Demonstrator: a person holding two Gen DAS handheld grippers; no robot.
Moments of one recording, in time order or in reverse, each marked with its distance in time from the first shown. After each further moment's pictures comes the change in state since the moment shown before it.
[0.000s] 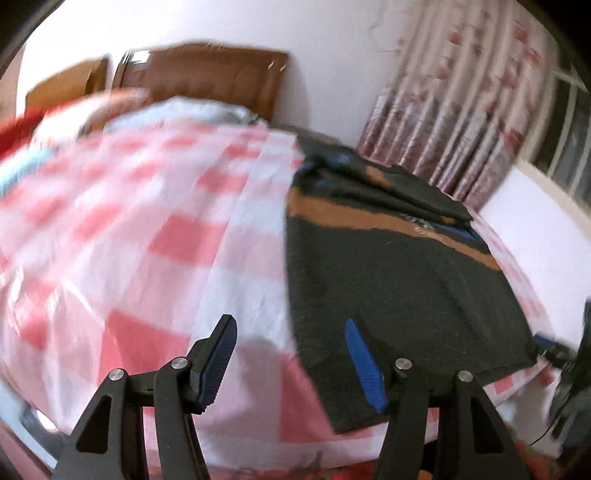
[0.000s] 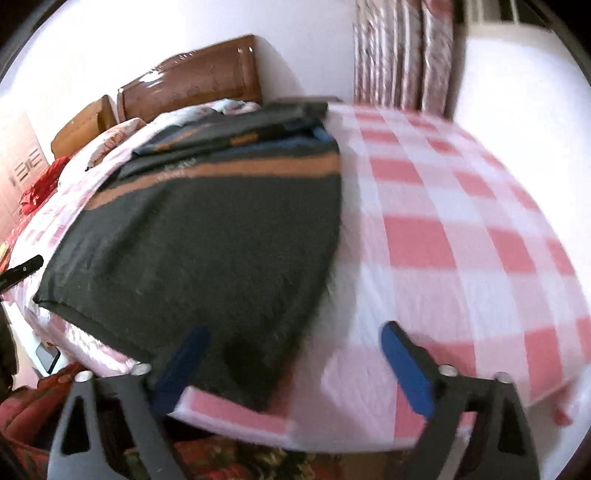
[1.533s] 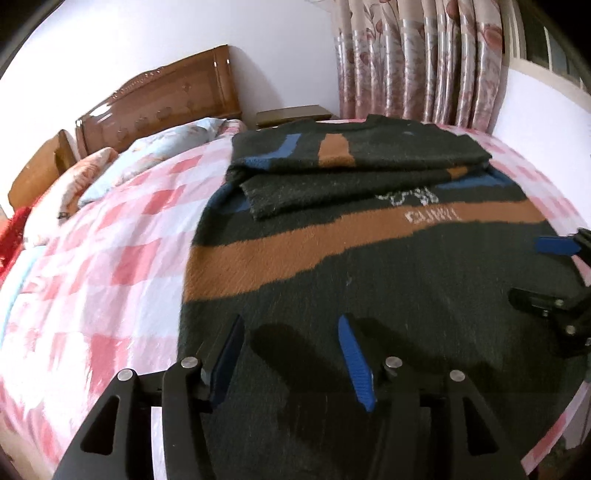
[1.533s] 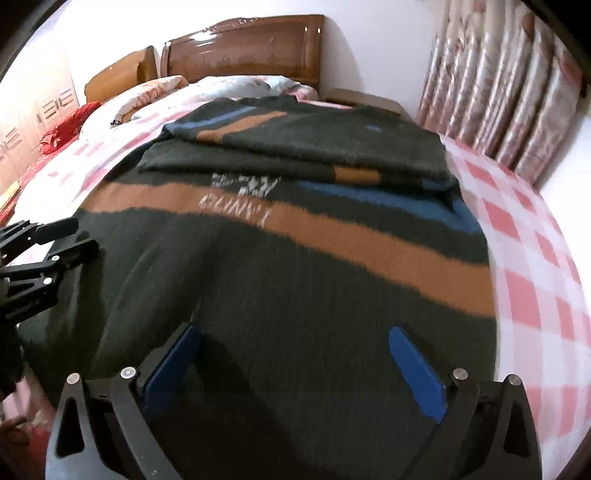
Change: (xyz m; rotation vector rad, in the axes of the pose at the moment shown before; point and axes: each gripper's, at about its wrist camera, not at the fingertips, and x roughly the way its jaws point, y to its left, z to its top) left arm 0.086 -0.119 0.050 0.385 0.066 0.222; right arm 0.087 0.109 0.093 -0.235 0.077 0.042
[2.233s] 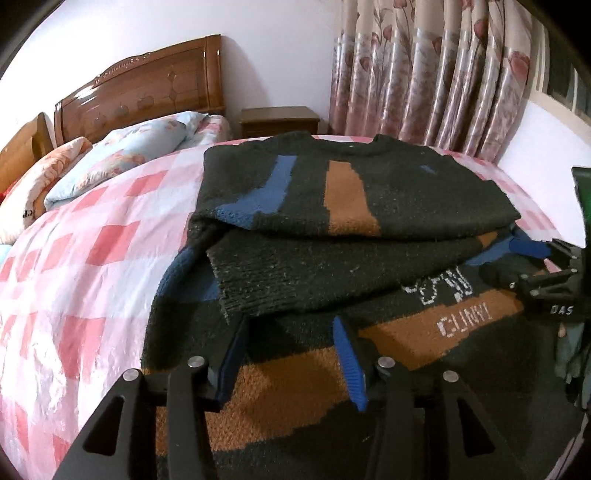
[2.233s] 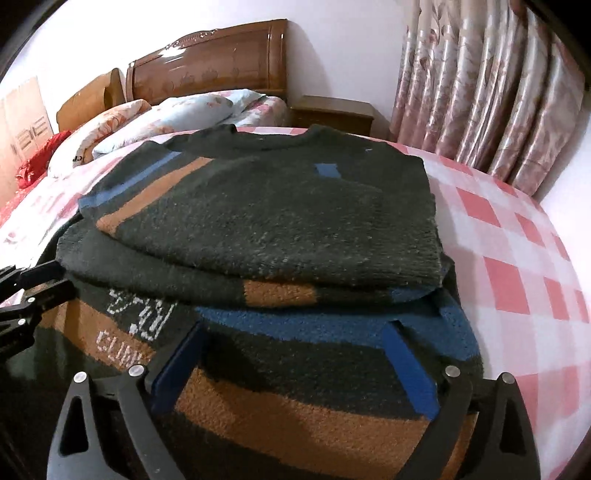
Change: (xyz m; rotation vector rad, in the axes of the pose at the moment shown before) left arm 0.077 0.010 0.083 -0.053 0.019 -0.125; right arm 0.058 -0.056 0.094 0.100 -0.038 -0.041
